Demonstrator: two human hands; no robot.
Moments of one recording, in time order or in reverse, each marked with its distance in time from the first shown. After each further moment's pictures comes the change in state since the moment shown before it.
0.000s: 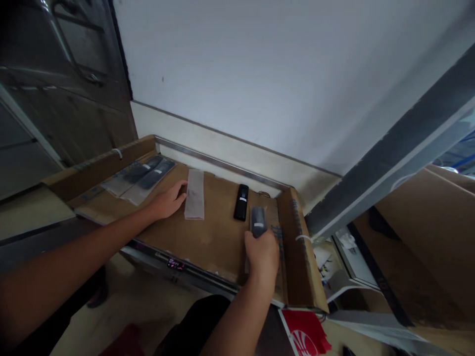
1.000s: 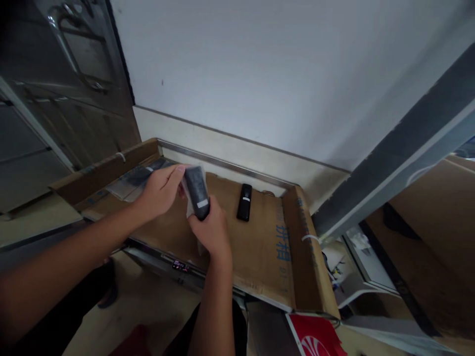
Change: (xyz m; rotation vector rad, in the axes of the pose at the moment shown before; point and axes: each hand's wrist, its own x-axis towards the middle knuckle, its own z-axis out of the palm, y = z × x) left_hand -0.005 0.087 -0.069 -0.455 0.282 0.166; right_hand -0.041 -0.113 0.046 0.708 -0.269 -0.632
